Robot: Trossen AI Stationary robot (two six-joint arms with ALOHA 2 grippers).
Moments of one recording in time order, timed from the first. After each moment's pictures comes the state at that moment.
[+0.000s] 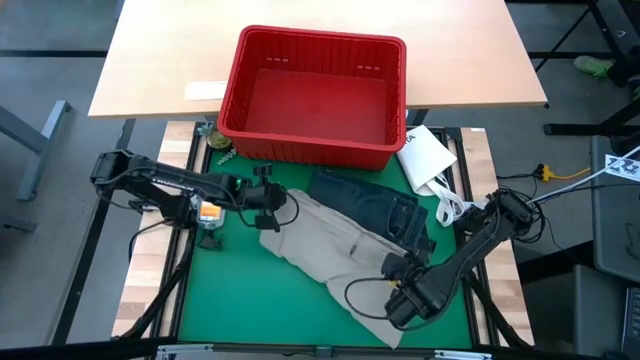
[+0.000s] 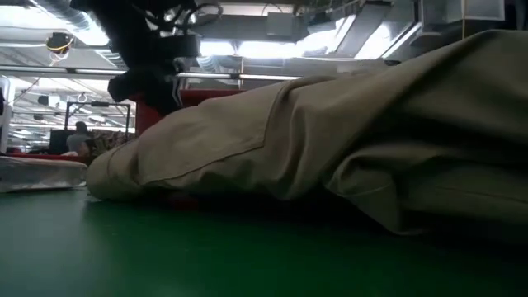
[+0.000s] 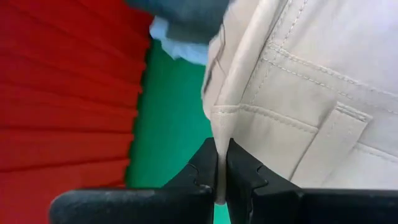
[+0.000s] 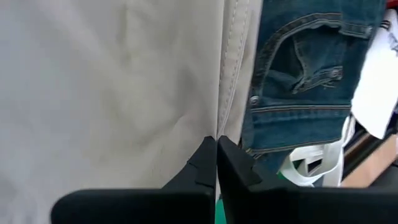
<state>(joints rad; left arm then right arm) -0.03 1.34 0.86 -0.60 -0.50 0.09 0.69 1.83 1.55 -1.57 0.30 1.12</state>
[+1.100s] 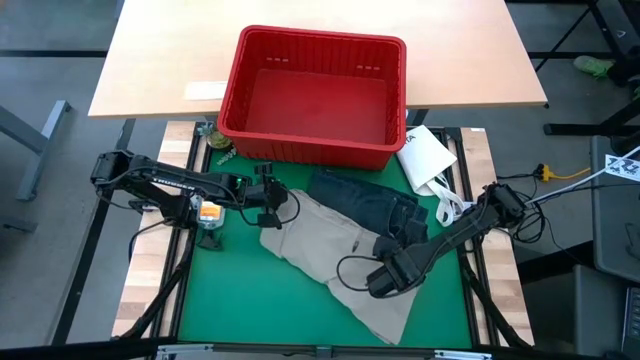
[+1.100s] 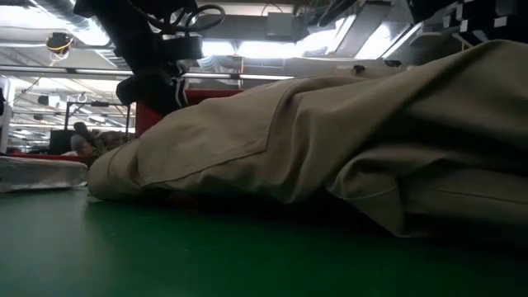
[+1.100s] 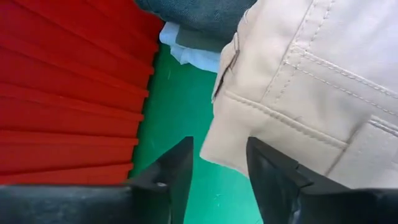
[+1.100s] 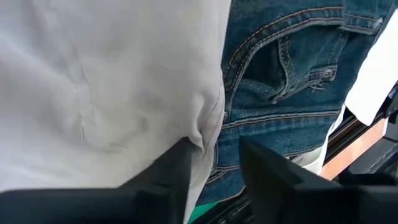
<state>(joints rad) -0.01 1.34 0.84 -0.53 -0.49 0.09 0.51 1.83 1.49 -1.57 0.22 0.95</state>
